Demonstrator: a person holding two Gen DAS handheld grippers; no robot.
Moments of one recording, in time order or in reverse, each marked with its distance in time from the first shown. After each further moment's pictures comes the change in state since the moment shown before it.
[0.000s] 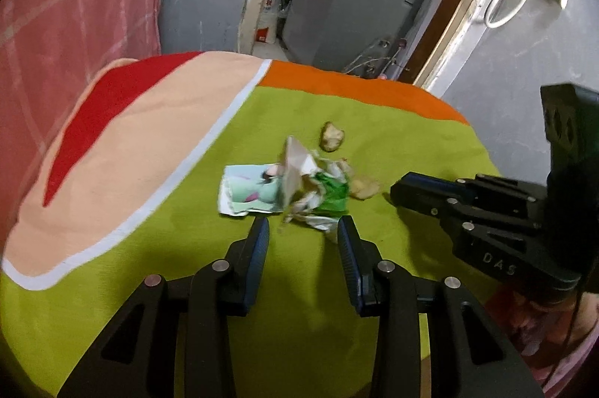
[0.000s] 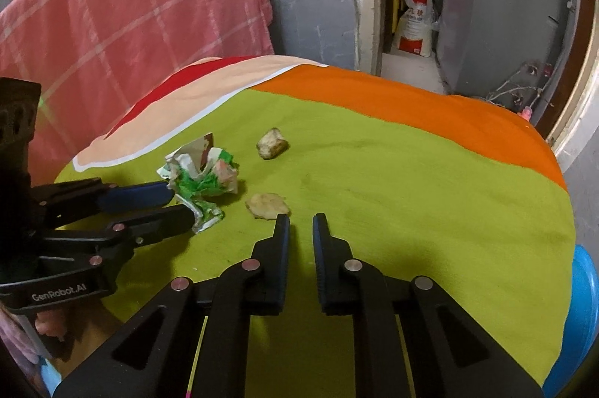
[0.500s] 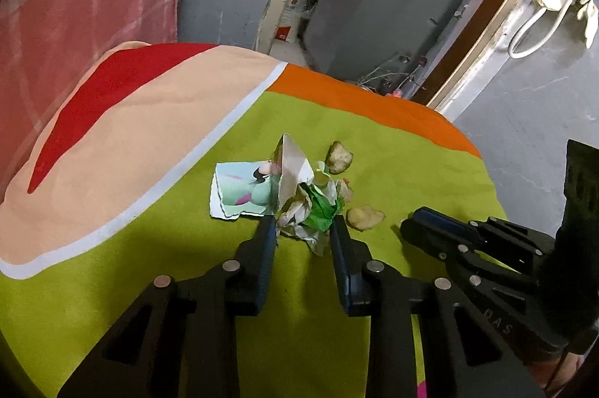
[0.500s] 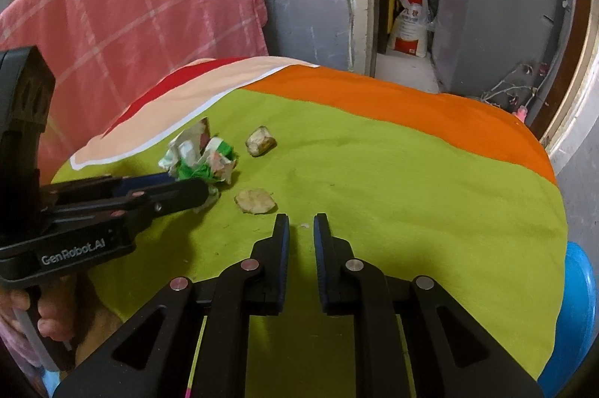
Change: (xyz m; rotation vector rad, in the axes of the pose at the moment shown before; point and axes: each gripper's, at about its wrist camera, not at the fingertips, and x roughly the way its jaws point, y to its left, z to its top) left arm 0.006 -0.002 0.018 -0.135 -0.016 0.031; right arm -0.002 -0.004 -0.001 -0.010 0.002 -0.009
